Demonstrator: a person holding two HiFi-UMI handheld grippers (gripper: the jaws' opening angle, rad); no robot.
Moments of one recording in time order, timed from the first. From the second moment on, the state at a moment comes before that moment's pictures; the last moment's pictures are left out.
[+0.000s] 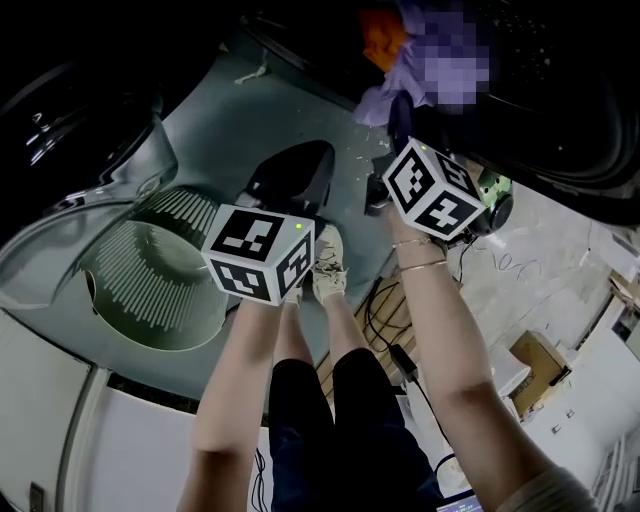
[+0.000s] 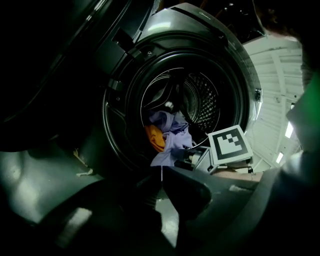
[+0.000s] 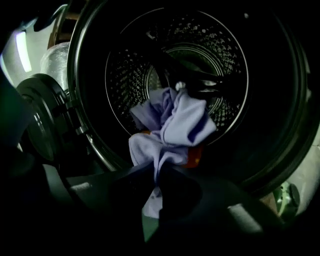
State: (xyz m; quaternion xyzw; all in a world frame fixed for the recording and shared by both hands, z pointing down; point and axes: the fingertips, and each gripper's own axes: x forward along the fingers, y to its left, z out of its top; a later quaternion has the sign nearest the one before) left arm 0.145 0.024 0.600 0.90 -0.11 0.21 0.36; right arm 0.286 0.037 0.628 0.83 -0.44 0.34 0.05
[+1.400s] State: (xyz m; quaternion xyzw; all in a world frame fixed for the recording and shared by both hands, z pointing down) left arm 0.175 -0.010 0.542 0.92 -0.11 0.18 0.33; right arm 0.351 -0.032 0.561 0.83 -0.45 0.32 0.02
